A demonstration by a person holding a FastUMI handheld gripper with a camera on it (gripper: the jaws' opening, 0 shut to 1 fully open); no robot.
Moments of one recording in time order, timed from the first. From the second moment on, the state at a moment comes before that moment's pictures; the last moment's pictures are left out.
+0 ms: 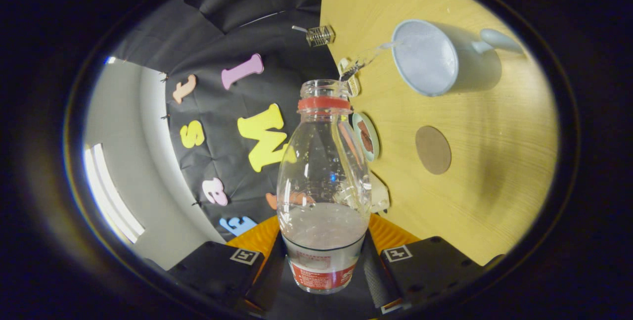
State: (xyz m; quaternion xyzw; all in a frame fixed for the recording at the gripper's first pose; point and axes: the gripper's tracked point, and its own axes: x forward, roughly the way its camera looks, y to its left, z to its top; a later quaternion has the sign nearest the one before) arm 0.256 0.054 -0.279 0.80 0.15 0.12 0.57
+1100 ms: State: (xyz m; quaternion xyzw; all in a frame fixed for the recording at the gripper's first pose) arm 0.259 0.053 -0.249 0.84 0.14 0.13 0.51
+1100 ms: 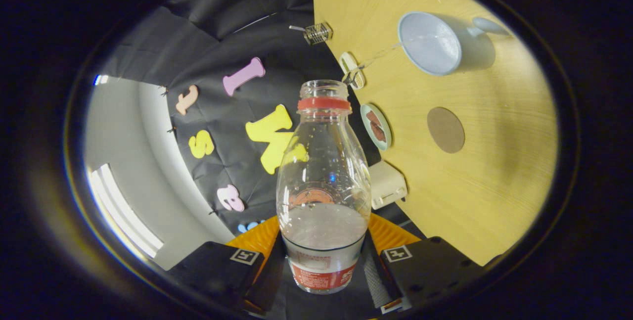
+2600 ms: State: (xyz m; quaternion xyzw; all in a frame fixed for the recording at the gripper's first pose) arm 0.260 0.025 -0.201 0.88 0.12 0.14 0.44
